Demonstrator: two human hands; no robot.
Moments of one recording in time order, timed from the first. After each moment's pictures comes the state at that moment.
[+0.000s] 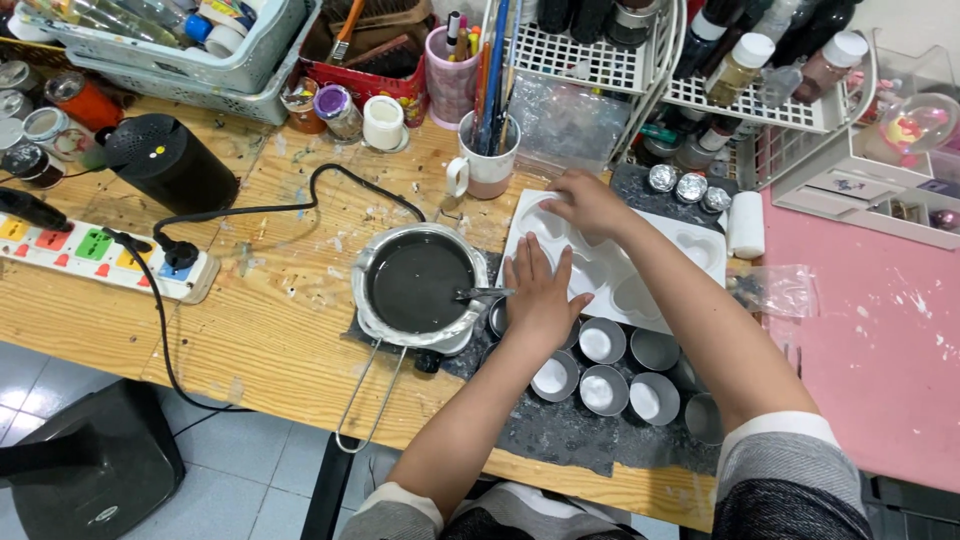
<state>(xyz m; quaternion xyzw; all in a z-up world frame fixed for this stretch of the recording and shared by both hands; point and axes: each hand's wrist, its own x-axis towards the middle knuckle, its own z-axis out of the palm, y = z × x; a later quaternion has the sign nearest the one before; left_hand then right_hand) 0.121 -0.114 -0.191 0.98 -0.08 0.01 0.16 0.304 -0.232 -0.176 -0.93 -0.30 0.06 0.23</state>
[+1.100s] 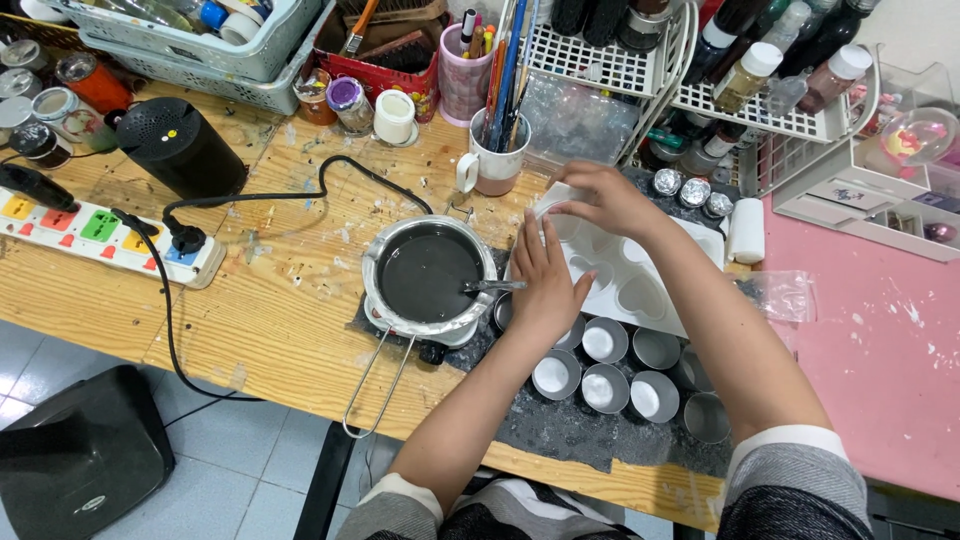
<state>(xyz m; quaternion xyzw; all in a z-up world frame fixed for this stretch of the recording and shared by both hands) 0.123 -0.110 -0.174 0.95 -0.02 0.10 0.31 0.275 -0.236 -0.115 -0.81 -0.50 -0.04 0.31</state>
